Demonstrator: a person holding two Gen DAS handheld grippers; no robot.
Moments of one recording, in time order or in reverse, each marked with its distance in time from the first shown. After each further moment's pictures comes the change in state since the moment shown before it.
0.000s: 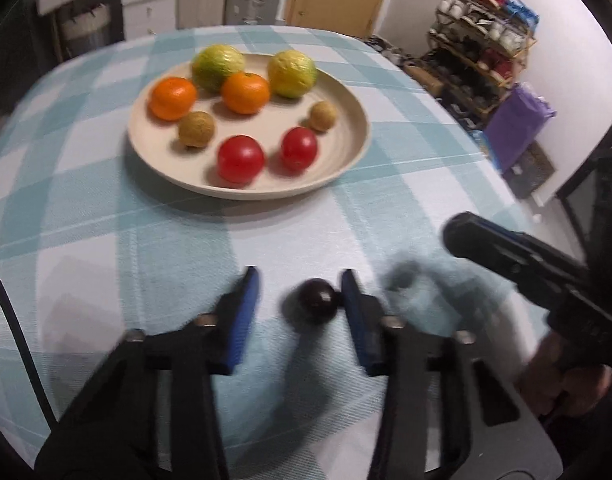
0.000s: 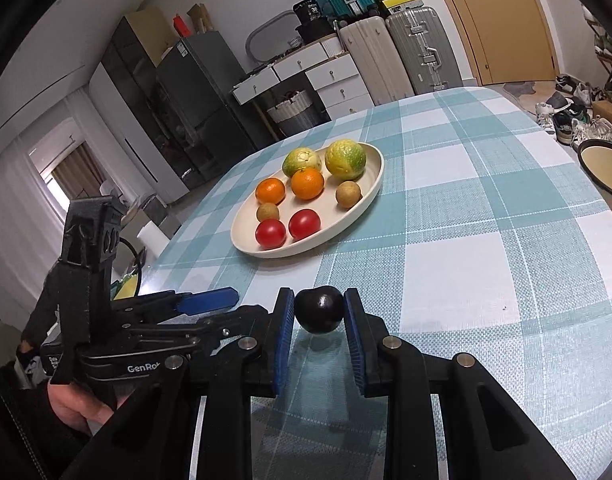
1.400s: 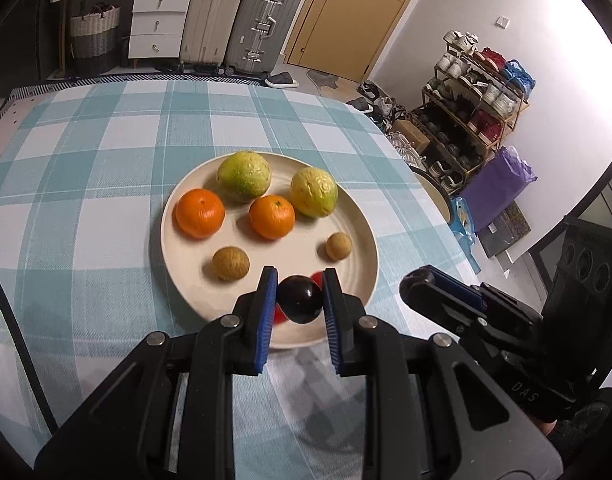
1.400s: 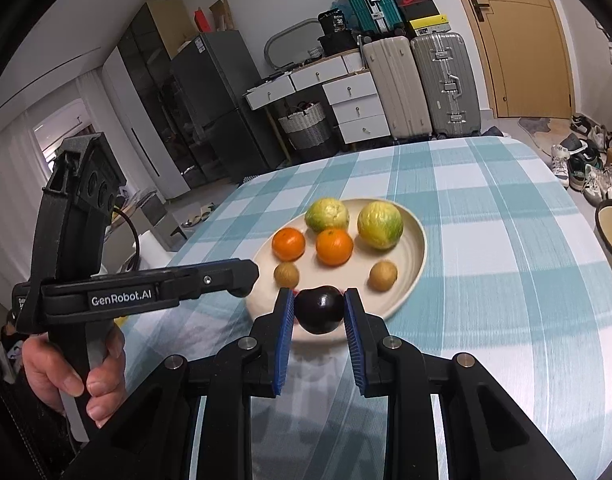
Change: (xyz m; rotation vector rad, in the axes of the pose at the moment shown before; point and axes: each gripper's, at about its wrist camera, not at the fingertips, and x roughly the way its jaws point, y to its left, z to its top) left arm -0.038 0.049 0.094 -0.107 -0.134 -0.079; right arm 0.033 0.034 0.066 -0.108 -0.041 -0.024
